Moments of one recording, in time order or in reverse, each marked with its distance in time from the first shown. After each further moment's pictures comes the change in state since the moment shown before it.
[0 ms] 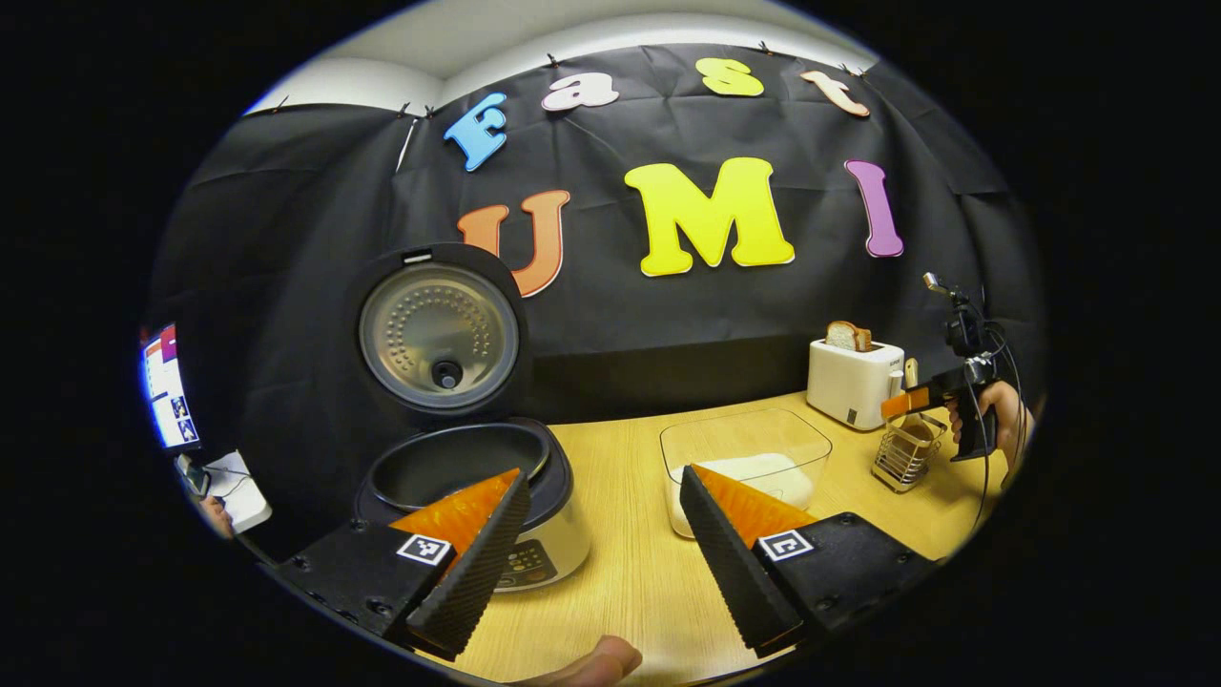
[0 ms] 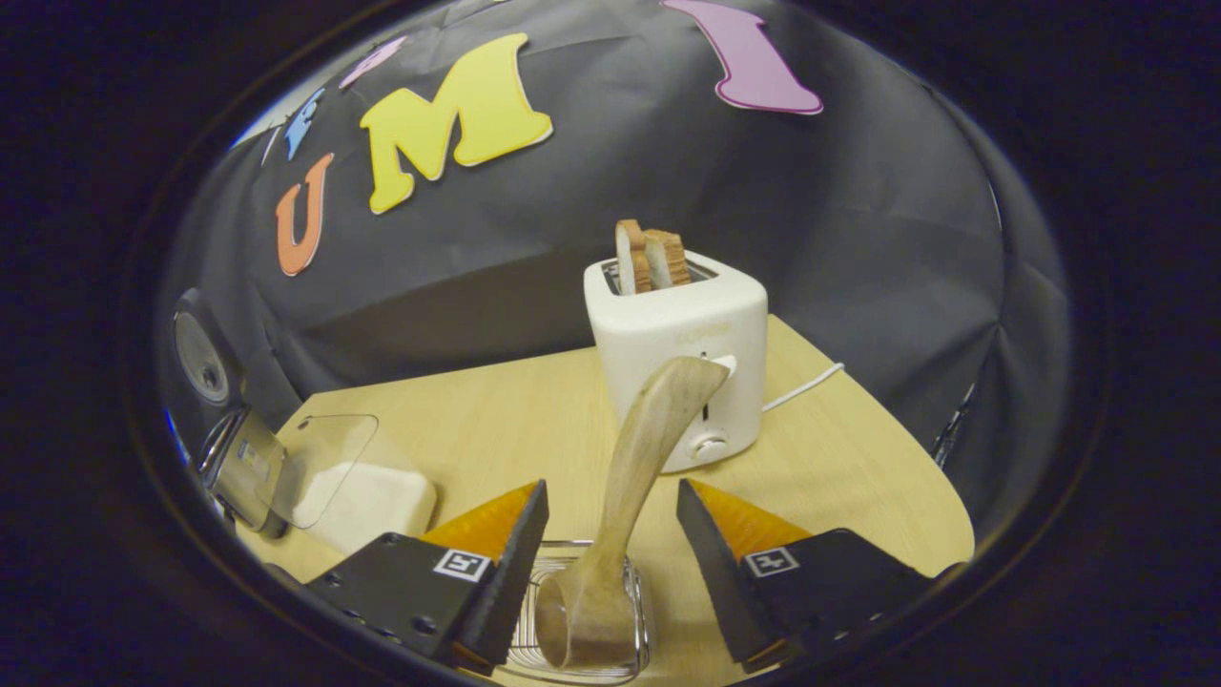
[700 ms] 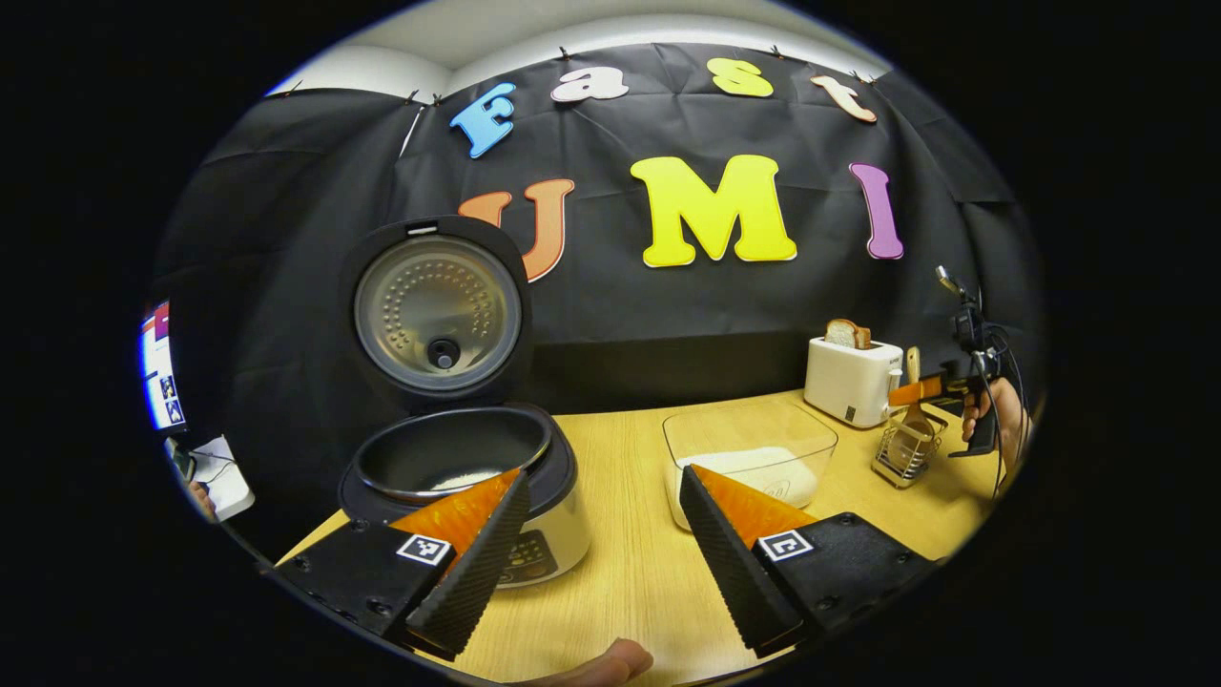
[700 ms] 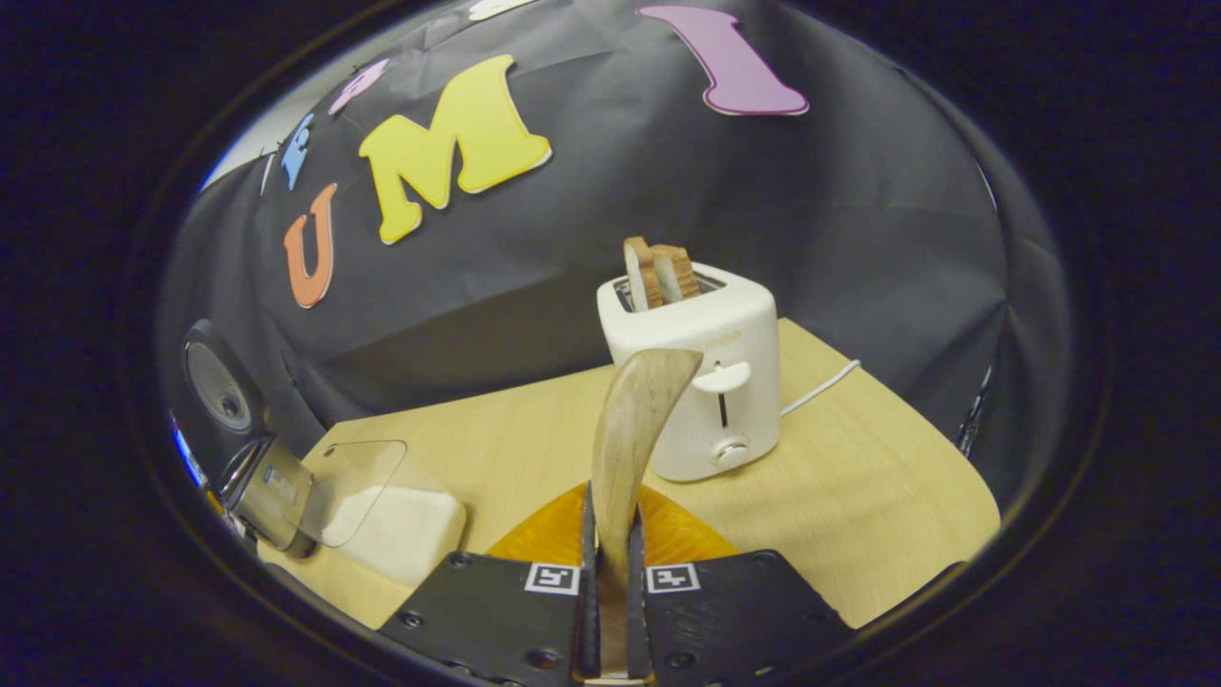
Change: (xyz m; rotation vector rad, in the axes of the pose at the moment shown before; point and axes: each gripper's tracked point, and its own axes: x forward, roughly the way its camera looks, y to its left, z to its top) left arm -0.003 0.018 -0.023 -0.017 0.013 -0.012; right arm -0.019 0.009 0.011 0.045 -0.094 0.044
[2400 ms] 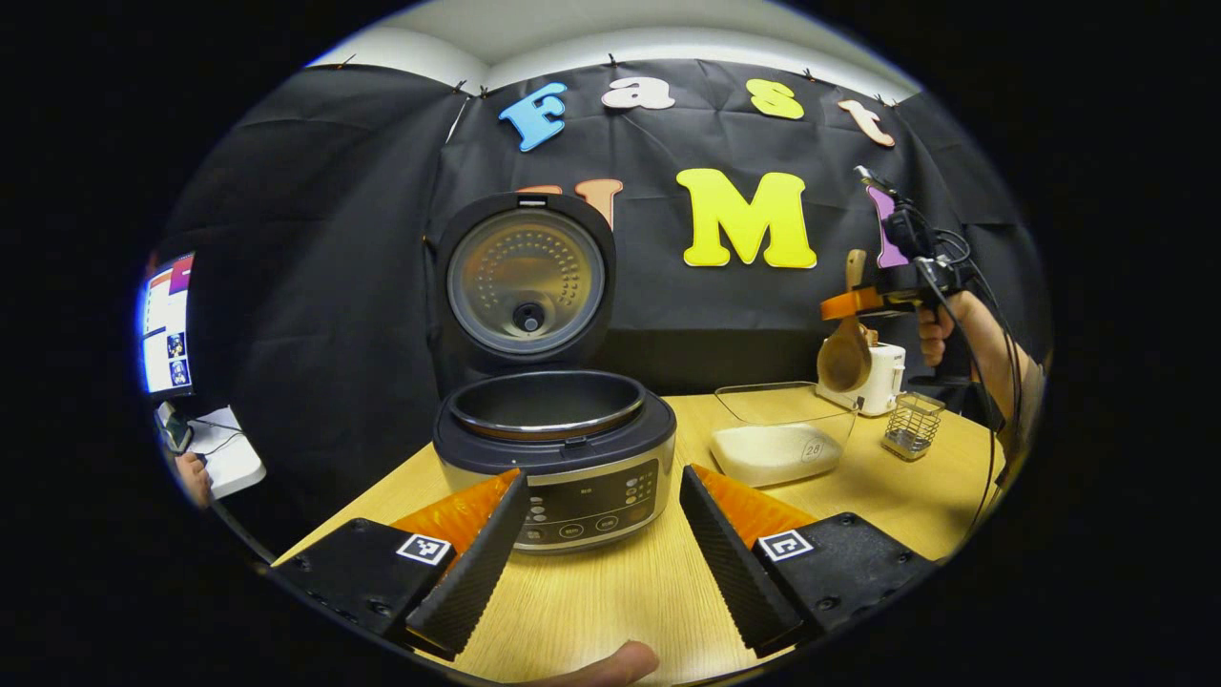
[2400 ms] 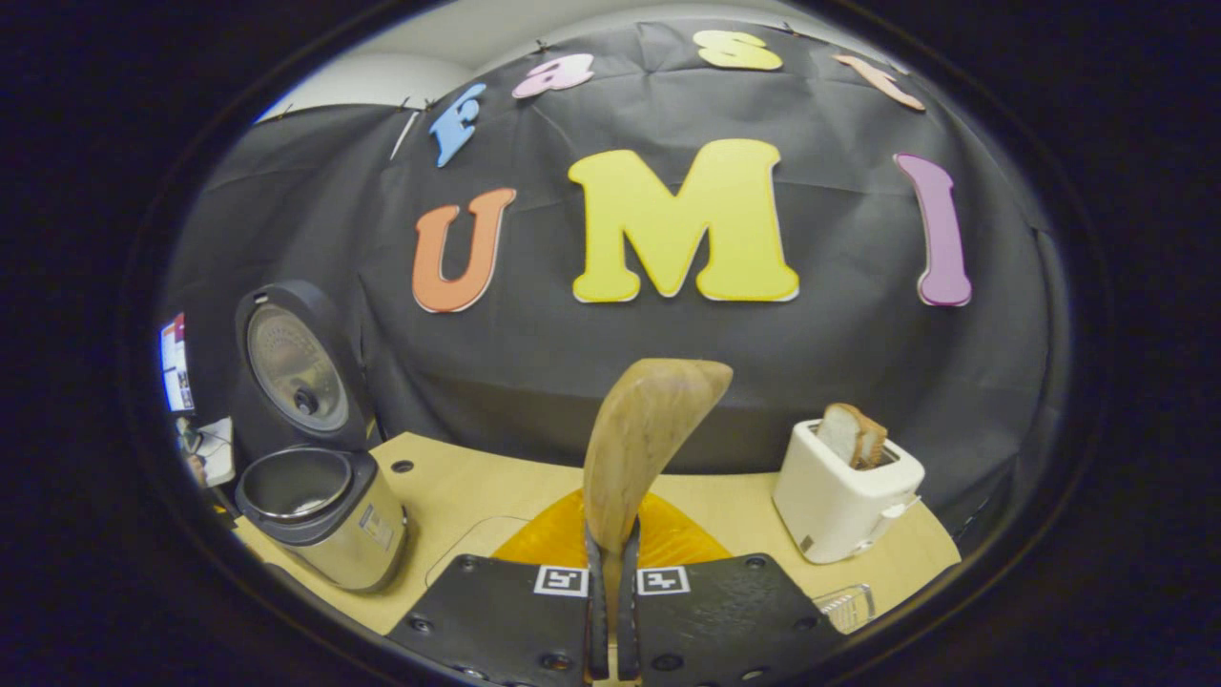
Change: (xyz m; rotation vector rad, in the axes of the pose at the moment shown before) left arm -0.046 0.080 -0.039 -0.075 -0.030 -0.011; right arm -0.024 0.260 0.051 -0.326 -0.181 0.107
